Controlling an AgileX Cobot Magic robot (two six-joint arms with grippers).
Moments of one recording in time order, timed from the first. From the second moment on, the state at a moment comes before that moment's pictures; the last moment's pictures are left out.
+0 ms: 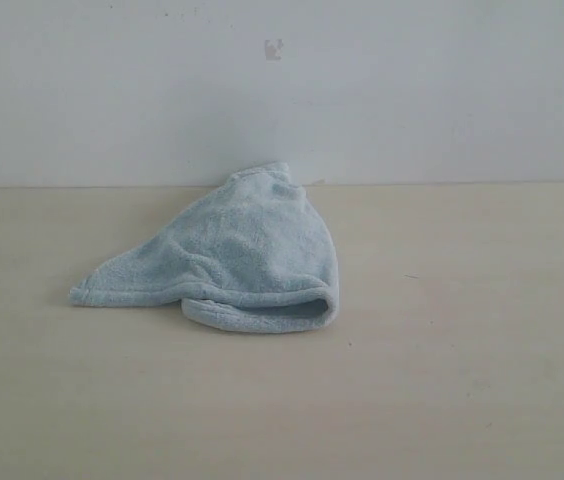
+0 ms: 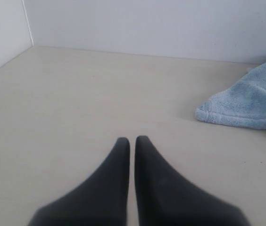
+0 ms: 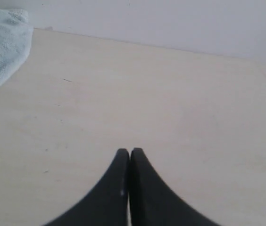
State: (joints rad) left arm 0.21 0.00 0.00 0.03 0.33 -0.06; right arm -0.01 0.00 0.00 0.03 0.37 -0.17
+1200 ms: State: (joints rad) left arm 0.21 0.00 0.00 0.03 0.33 -0.06; right arm 0.00 0.18 -0.14 0.23 -0.34 0.01
